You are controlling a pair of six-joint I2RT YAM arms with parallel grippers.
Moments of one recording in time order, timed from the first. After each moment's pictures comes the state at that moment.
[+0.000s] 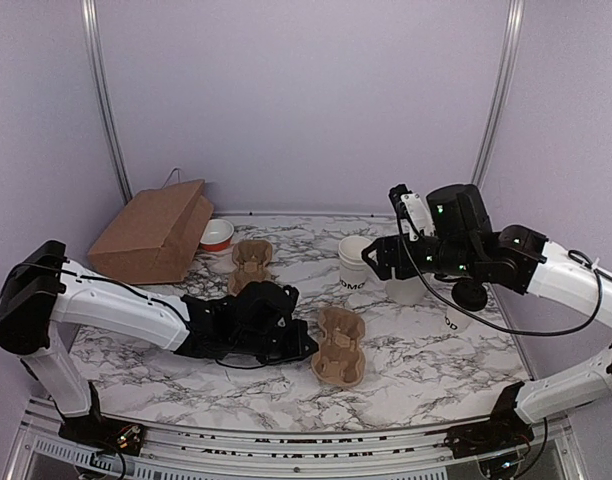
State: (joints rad) left arm -1.16 1.71 0.98 0.05 -0.01 -1.07; right arm 0.82 1.18 1.10 -0.49 0.19 0.33
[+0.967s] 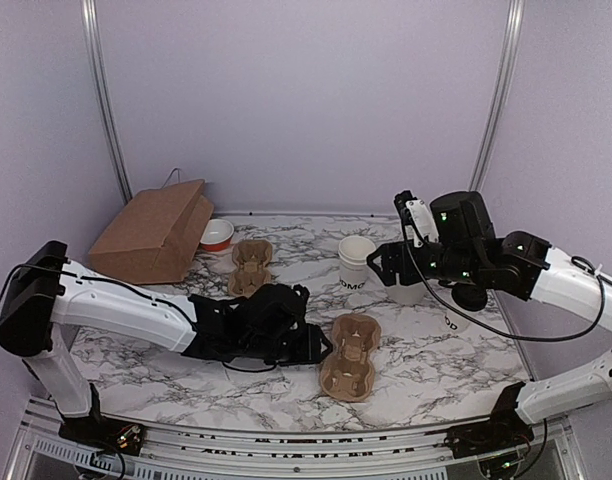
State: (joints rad) left arm -1.22 1.75 1.06 -0.04 -0.09 -1.02; right arm 0.82 1.14 1.05 -0.49 0.21 0.34
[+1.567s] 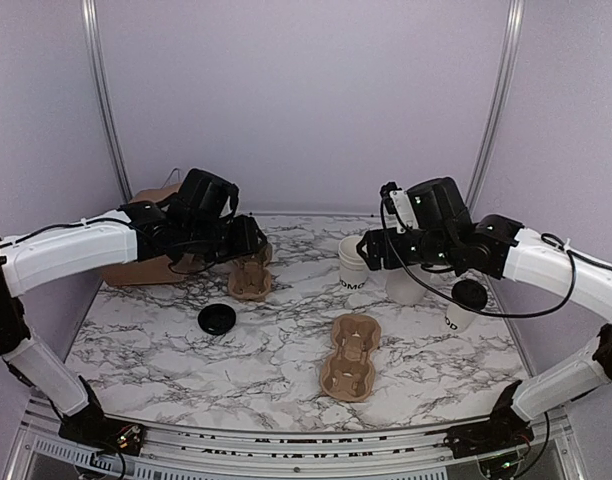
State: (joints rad) left arm -0.80 1.55 1.30 -0.41 -0.14 -0.72; right arm 0.76 1.31 1.15 -0.47 0.21 0.32
